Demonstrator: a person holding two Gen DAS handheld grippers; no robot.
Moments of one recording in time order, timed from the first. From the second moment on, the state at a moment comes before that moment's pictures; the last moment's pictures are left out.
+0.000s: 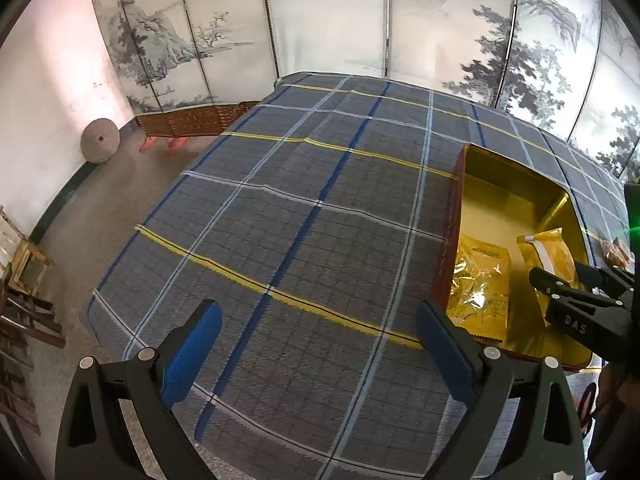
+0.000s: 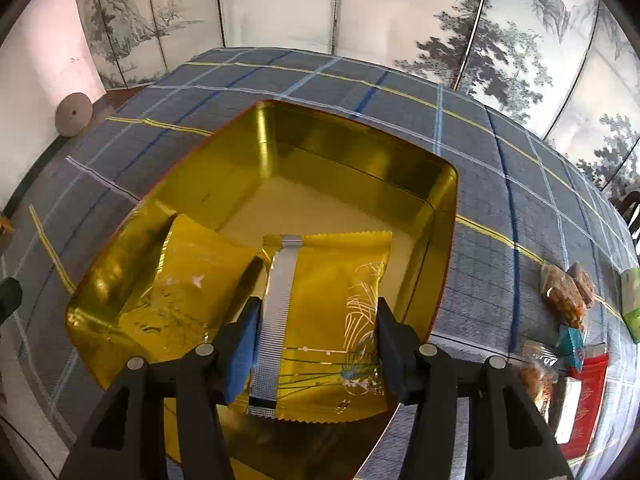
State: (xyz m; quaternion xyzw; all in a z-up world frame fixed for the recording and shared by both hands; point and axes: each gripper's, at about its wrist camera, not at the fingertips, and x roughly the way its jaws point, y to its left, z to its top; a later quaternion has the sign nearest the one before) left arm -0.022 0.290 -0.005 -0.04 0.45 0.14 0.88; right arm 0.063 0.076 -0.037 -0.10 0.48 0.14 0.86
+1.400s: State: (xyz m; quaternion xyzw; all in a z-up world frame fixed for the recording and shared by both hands) left arm -0.021 0.263 -0.005 -0.03 0.45 0.13 0.88; right arm 0.043 0.043 0.000 -0.09 0.45 0.19 0.87
